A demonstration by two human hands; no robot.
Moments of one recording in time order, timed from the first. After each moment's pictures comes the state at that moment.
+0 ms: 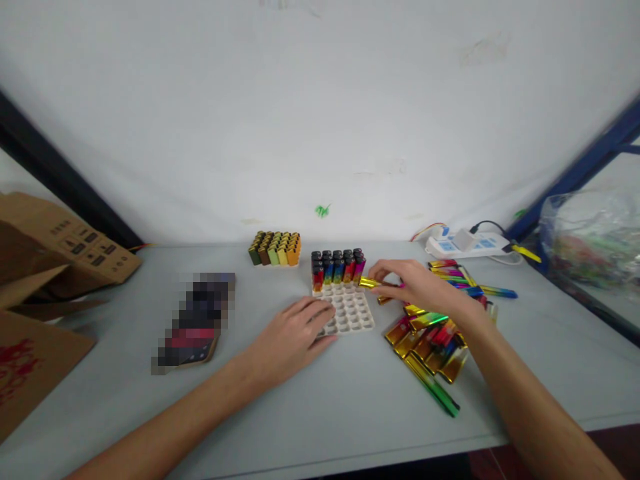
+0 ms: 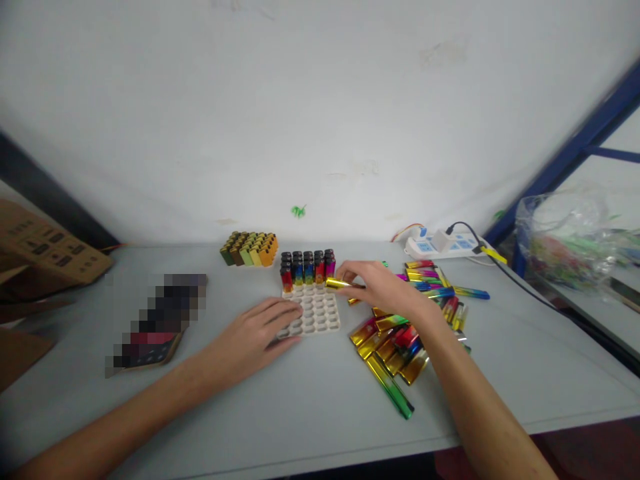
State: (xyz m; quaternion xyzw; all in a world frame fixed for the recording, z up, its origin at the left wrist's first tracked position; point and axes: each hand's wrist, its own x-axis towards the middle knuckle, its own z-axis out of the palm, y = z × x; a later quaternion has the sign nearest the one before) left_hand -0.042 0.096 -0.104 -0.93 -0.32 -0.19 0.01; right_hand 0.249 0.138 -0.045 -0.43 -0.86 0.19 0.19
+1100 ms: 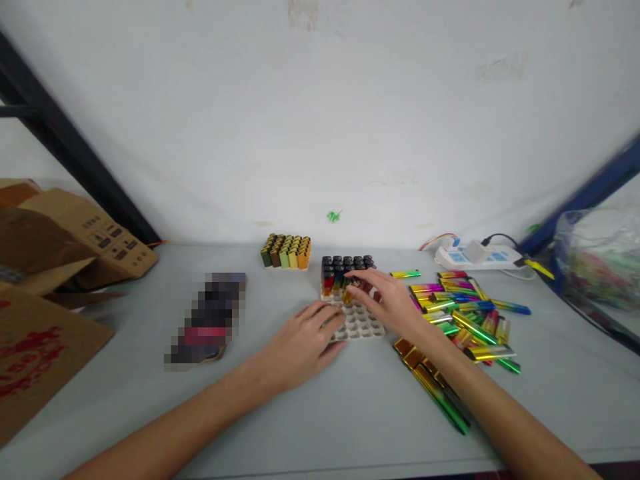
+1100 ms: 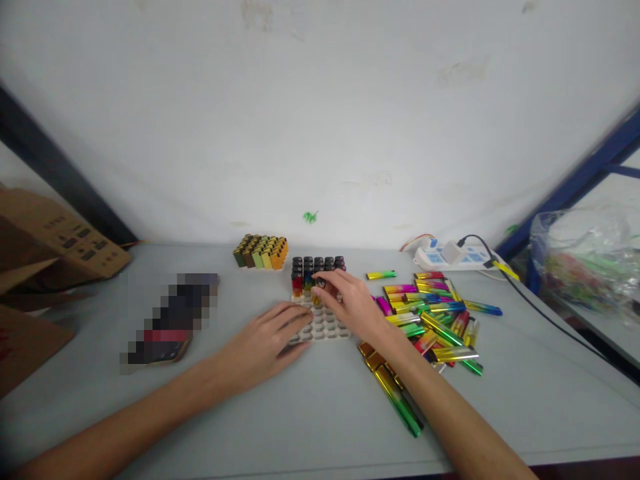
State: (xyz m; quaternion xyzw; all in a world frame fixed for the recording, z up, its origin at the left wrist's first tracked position) left_hand -0.036 0.091 -0.104 -0.92 -0.34 -0.19 0.00; right_hand 0.187 0.134 -0.082 -0.42 -0.83 0.13 0.35
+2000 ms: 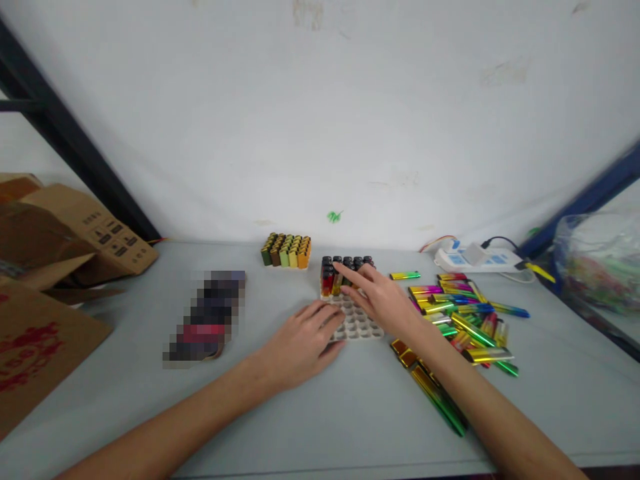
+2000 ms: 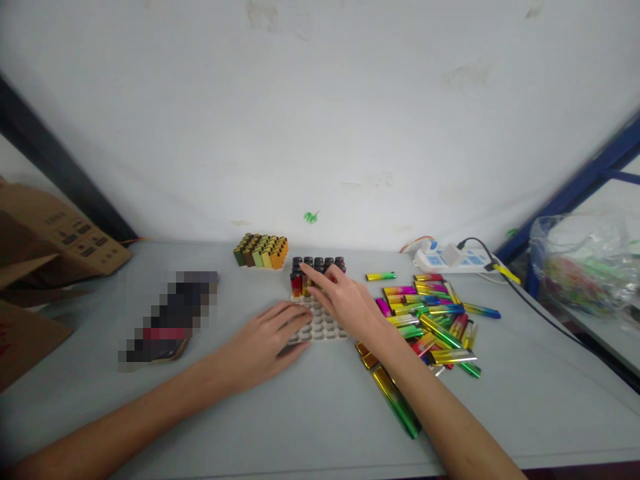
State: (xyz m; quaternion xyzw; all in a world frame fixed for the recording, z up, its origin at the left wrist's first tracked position) left_hand -0.035 0.091 -0.105 -0.92 -0.34 -0.20 0.00; right_hand 0.183 0.139 -0.081 -0.43 -0.87 -0.01 0.23
